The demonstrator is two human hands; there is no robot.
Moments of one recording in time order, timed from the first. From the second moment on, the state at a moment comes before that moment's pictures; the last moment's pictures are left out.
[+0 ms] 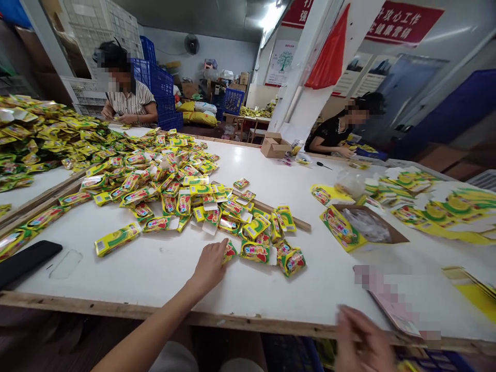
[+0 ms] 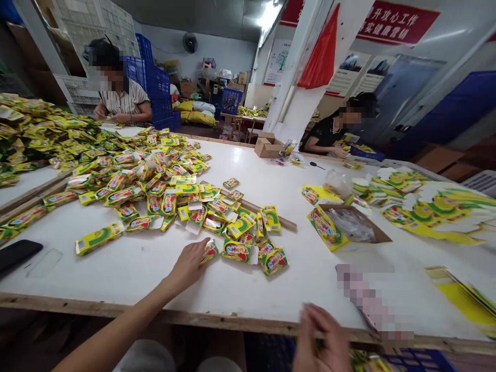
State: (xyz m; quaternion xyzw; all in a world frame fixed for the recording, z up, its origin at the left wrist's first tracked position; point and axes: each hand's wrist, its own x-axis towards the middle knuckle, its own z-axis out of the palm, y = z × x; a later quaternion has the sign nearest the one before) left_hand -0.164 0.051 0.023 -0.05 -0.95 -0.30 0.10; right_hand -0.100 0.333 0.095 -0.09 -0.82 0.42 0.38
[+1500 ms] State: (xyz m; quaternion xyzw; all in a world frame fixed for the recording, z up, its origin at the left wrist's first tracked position) left_hand -0.090 0.022 0.044 0.02 -0.77 -0.62 0.12; right_hand -0.135 0.170 0.036 0.19 -0.73 0.66 -0.04
